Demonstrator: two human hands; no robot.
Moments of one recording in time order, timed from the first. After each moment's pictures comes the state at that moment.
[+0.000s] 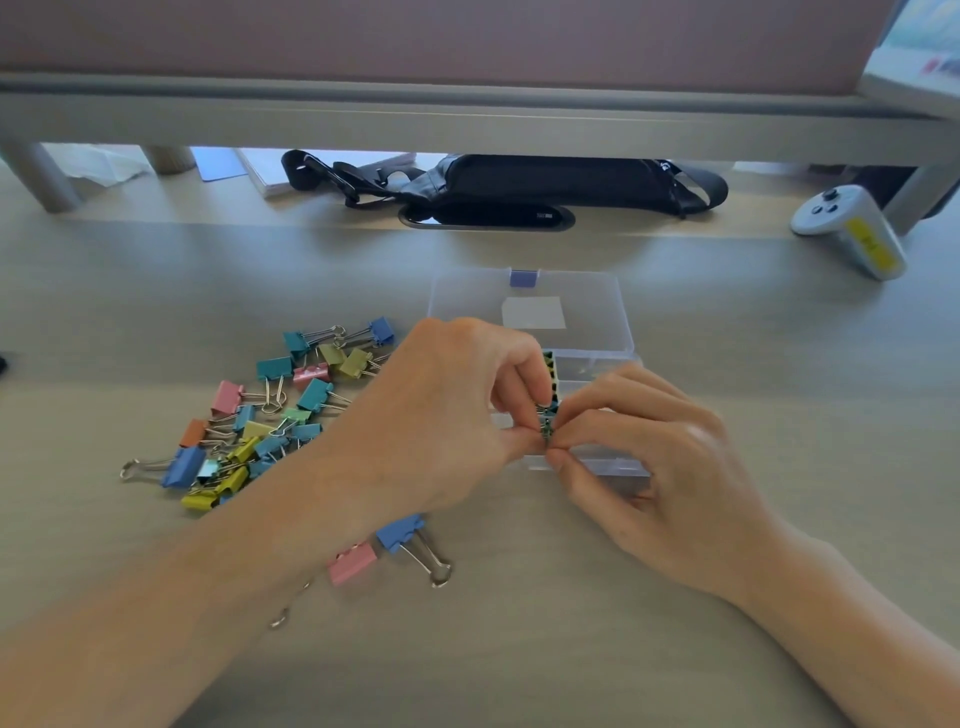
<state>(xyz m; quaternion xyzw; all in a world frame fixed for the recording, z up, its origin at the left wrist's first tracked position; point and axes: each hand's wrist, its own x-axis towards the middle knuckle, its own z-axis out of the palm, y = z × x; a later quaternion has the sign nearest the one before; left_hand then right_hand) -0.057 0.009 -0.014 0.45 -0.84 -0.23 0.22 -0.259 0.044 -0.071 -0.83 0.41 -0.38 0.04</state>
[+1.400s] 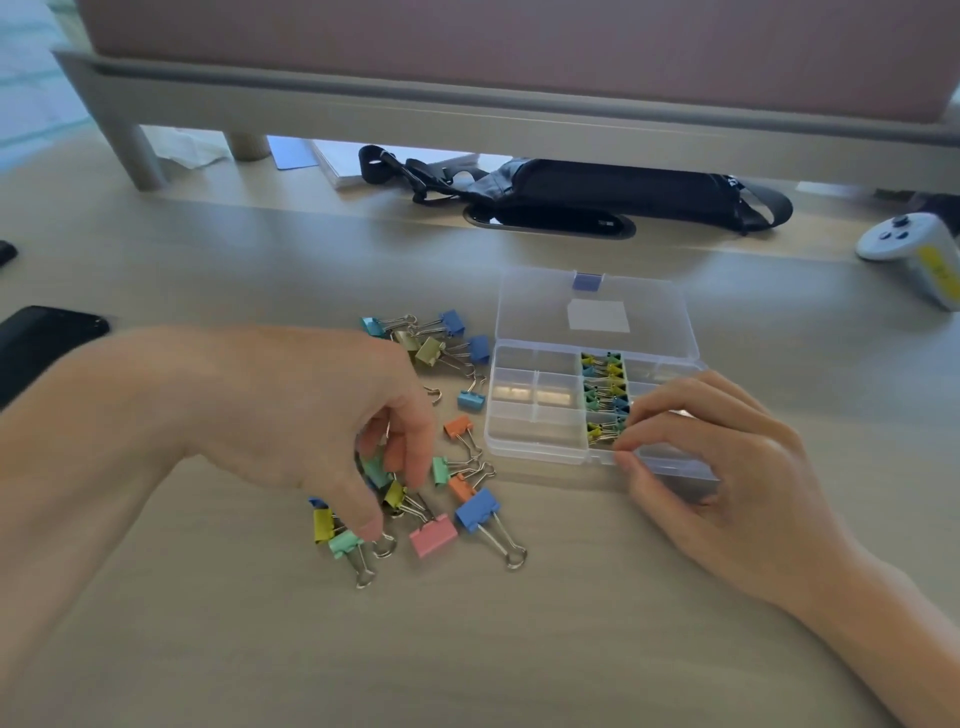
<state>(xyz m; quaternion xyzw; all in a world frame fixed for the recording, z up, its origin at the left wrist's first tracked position) 0.048 0.002 0.034 0.42 -0.84 -0.31 -0.17 -0.253 0.049 -0.070 -0.82 0.45 -0.36 0.02</state>
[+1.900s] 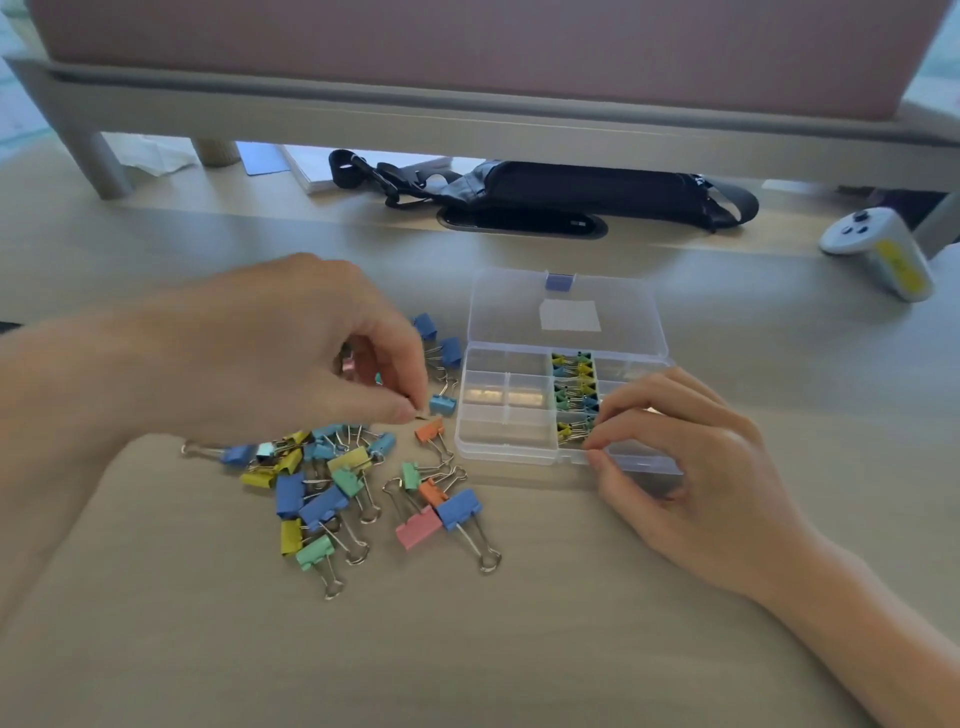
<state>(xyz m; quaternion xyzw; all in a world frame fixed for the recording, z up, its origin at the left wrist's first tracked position) 0.044 0.000 0.040 0.46 -0.86 -0.19 0.07 -0.252 0.048 -0.071 -0.82 0.44 -0.37 0.03</state>
